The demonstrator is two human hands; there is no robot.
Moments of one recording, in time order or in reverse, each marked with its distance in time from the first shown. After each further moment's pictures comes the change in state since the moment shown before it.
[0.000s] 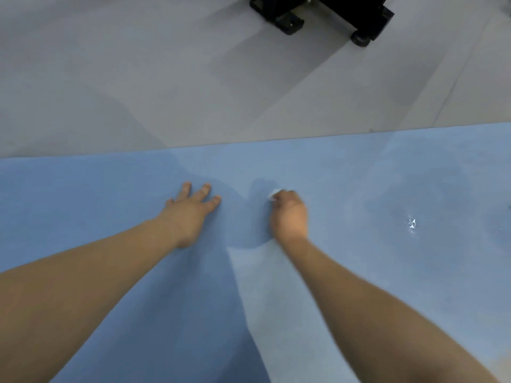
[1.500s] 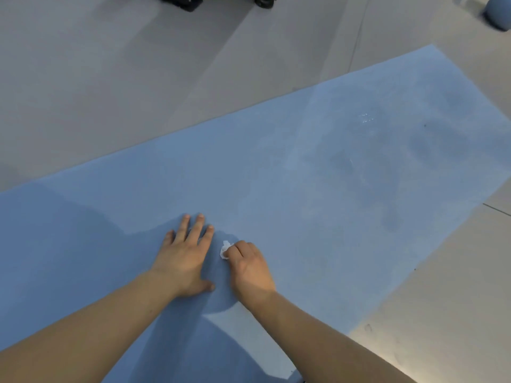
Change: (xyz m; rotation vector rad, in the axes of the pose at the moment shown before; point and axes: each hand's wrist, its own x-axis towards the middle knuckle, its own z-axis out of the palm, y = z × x) left_hand -0.053 0.096 0.054 0.175 -0.024 0.227; right_hand -0.180 0.016 -0.006 -0.026 0.015 -0.167
